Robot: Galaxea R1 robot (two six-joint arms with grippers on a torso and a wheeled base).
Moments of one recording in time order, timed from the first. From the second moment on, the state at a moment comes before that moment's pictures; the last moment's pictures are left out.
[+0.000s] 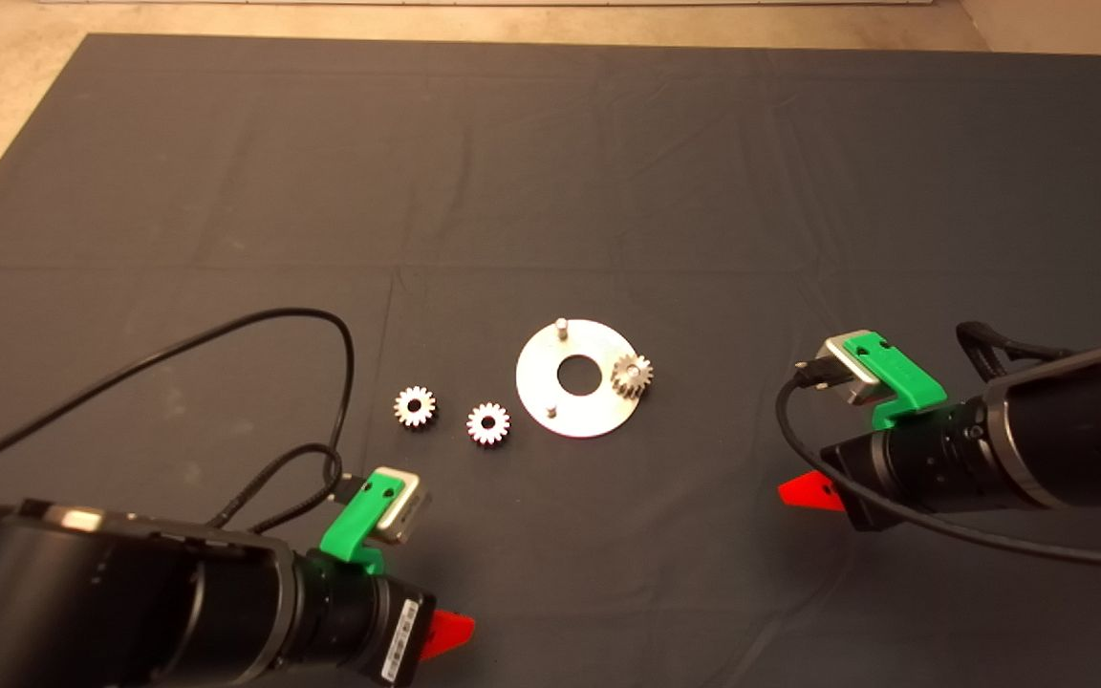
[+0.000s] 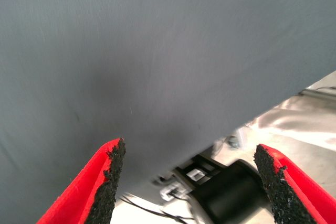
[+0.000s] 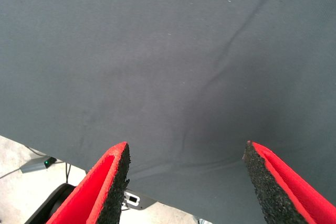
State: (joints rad) left arm -0.08 2.19 -0.36 0.76 1.25 -1.48; right arm 0.40 2.28 -0.40 -0.42 -1.49 1.63
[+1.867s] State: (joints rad) left arm -0.33 2.38 -0.84 0.41 1.51 -0.76; right arm 0.40 2.27 -0.40 -0.42 -1.50 1.66
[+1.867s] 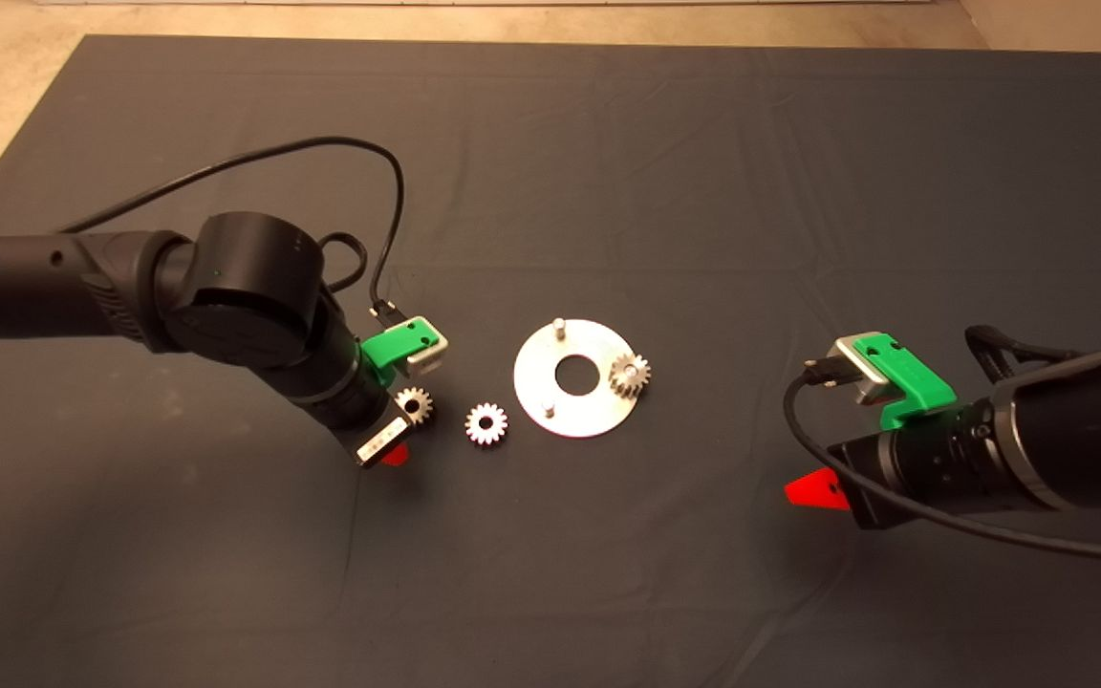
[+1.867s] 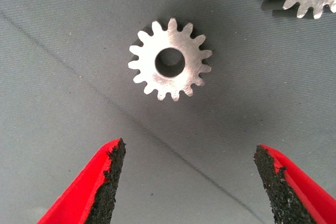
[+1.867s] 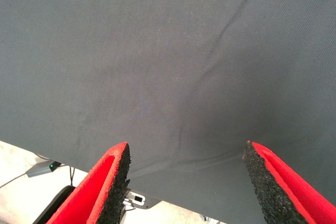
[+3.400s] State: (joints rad) left arm -0.32 2.43 -0.92 0.40 1.43 -0.74; right arm 0.40 2.27 -0.40 -0.42 -1.49 1.66
